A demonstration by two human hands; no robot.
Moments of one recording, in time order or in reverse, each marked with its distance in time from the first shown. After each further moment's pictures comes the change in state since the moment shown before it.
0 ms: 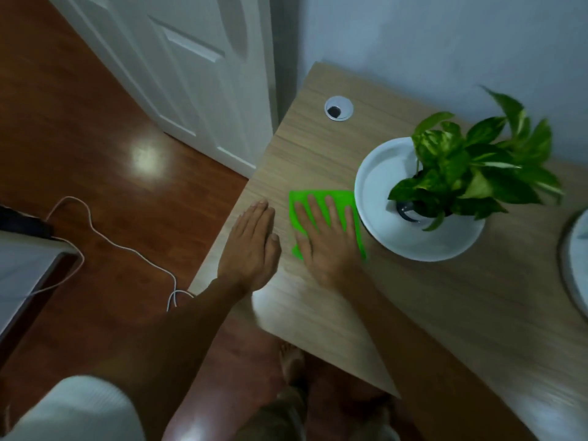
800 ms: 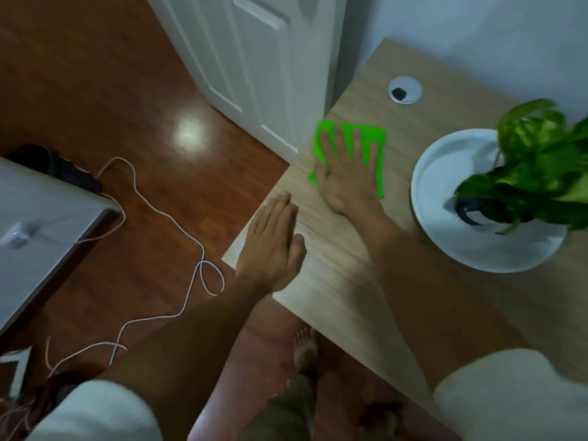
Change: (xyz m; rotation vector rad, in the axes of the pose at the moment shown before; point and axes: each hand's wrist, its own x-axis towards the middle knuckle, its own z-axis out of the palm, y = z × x) left_hand -0.043 -0.013 -0.001 -0.011 0.030 -0.137; right_hand 0.121 -0.038 -0.015 0.024 -0.048 0.032
